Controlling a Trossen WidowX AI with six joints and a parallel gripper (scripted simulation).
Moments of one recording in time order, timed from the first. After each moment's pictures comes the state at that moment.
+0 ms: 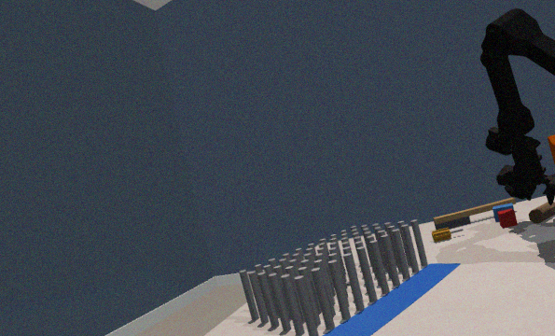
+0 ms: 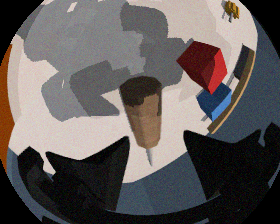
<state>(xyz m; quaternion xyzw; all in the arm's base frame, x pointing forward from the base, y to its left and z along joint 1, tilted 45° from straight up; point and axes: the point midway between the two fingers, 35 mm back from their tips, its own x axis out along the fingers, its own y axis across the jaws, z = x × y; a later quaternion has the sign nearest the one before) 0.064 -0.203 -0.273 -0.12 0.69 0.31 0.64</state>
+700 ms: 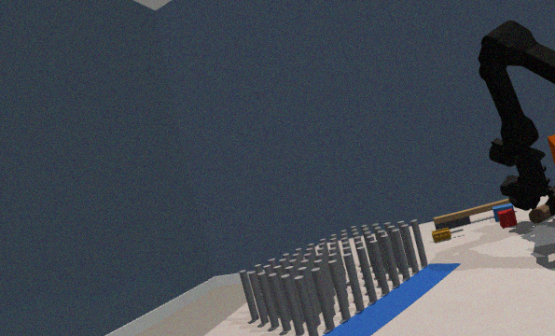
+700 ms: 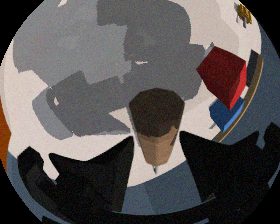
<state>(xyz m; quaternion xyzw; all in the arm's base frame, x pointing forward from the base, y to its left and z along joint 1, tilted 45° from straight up) 0.065 -0.180 -0.293 -0.12 0.69 0.31 0.64</state>
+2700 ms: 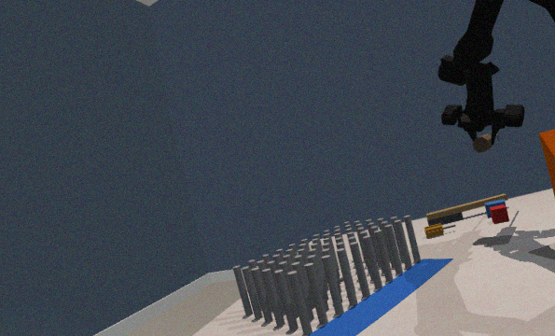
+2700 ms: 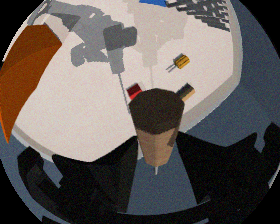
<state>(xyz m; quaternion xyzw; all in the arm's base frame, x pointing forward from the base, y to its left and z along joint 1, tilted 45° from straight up) 0.147 -0.279 -0.087 -0.29 0.58 0.35 0.67</state>
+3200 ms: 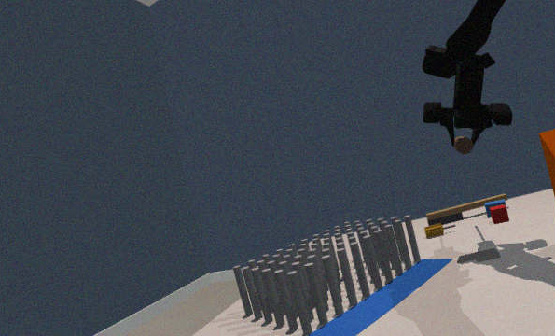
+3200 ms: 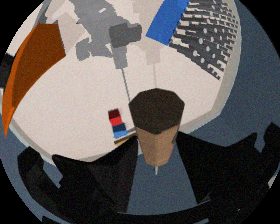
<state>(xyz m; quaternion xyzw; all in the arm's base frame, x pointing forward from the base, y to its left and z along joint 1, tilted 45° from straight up) 0.211 -0.234 -0.022 -0.42 0.46 0.38 0.68</state>
